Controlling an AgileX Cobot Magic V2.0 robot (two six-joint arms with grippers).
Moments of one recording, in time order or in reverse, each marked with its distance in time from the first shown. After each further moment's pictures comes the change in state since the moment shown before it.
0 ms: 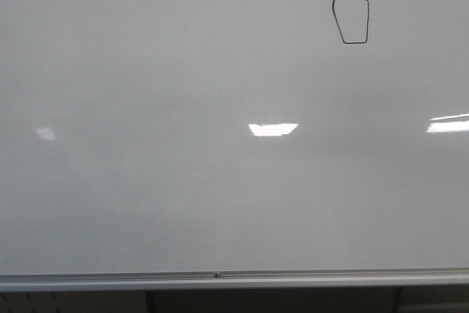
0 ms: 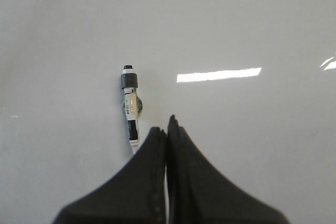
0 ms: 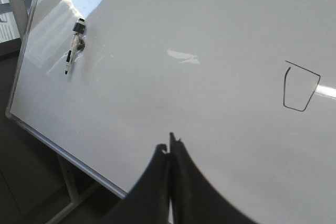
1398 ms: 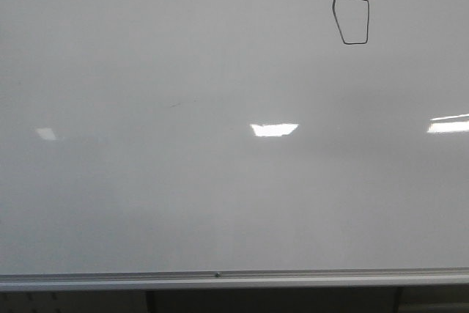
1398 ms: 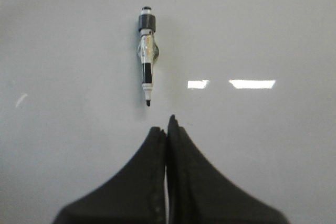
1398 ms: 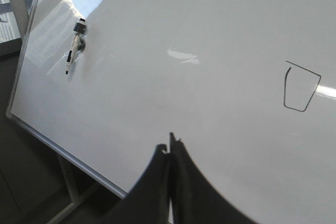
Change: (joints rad) left arm -0.121 -0.257 0.399 0.525 -0.230 -0.567; right arm 0.000 0.000 0.000 0.000 0.002 0.000
